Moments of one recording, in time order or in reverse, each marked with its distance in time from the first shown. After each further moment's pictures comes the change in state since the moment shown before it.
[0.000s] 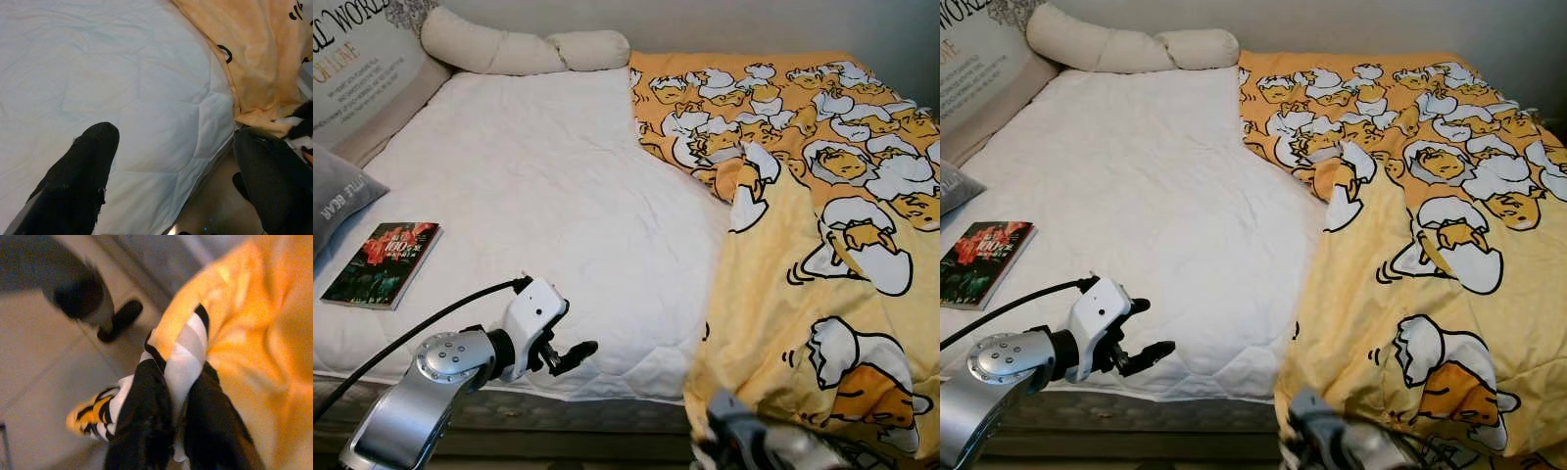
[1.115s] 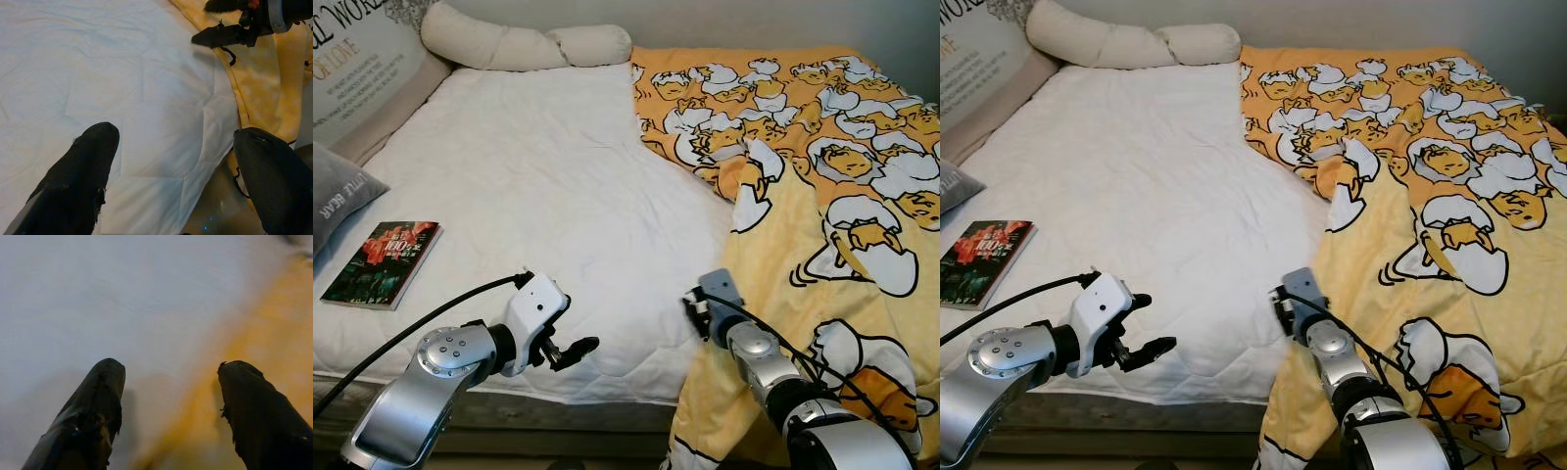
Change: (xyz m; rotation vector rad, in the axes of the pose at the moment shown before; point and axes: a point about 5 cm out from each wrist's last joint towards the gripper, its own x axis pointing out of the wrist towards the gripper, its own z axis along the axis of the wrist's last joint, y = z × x) left arm 0.001 0.003 0.005 0.013 -0.009 -0.002; right arm -0.018 -0.054 0.133 0.098 -0.422 -0.714
